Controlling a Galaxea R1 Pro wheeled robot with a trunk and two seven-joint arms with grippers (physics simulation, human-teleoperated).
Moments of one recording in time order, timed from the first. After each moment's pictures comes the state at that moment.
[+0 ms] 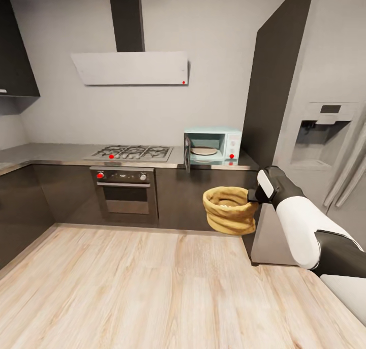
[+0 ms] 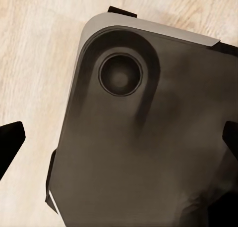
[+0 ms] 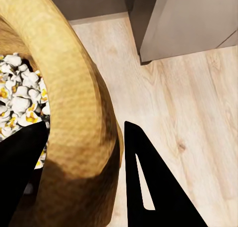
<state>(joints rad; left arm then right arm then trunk) 0.00 0.01 0.01 -0.07 0.28 -0.01 0.02 -1.29 -0.05 -0.19 -0.42 -0.03 1.04 -0.30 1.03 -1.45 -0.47</state>
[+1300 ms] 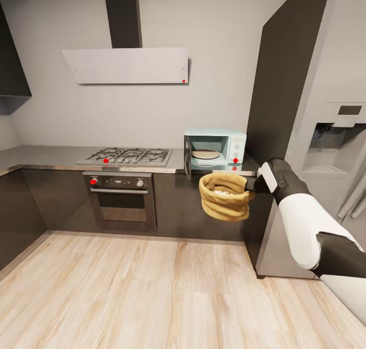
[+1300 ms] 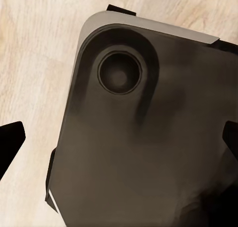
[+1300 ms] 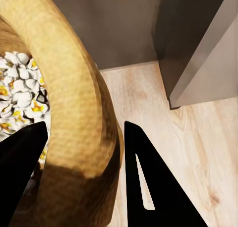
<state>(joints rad) 0.00 0.00 0.01 -0.07 0.28 -0.01 0.01 -1.29 -0.05 -0.19 -0.54 -0.03 1.04 -0.18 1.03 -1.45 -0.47</state>
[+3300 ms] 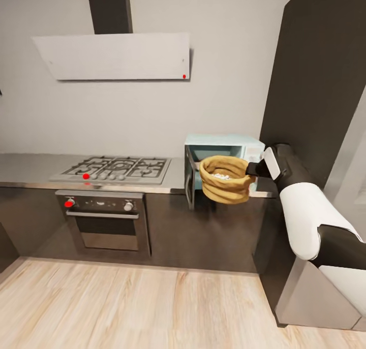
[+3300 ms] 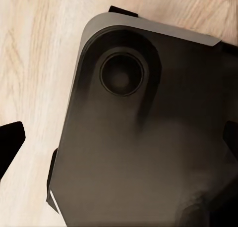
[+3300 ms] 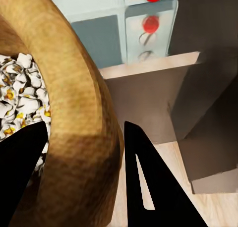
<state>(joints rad) 0.00 0.01 0.01 -0.07 0.28 -0.01 0.02 -1.35 -0.04 -0.19 -0.63 -0.02 1.04 -0.18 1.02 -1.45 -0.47</state>
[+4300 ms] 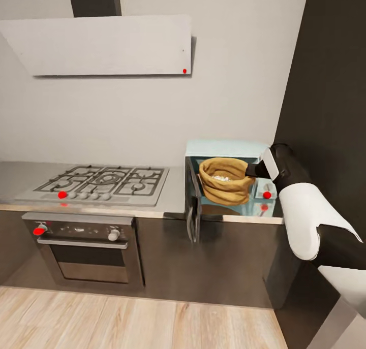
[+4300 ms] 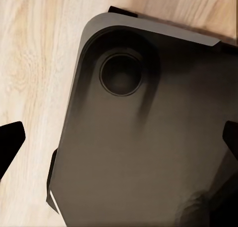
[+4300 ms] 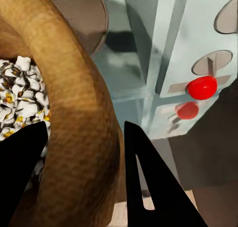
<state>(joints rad) 0.00 0.01 0.01 -0.07 0.28 -0.01 0.02 -1.35 -0.04 -0.19 -0.61 -0.02 1.04 -0.19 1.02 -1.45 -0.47</state>
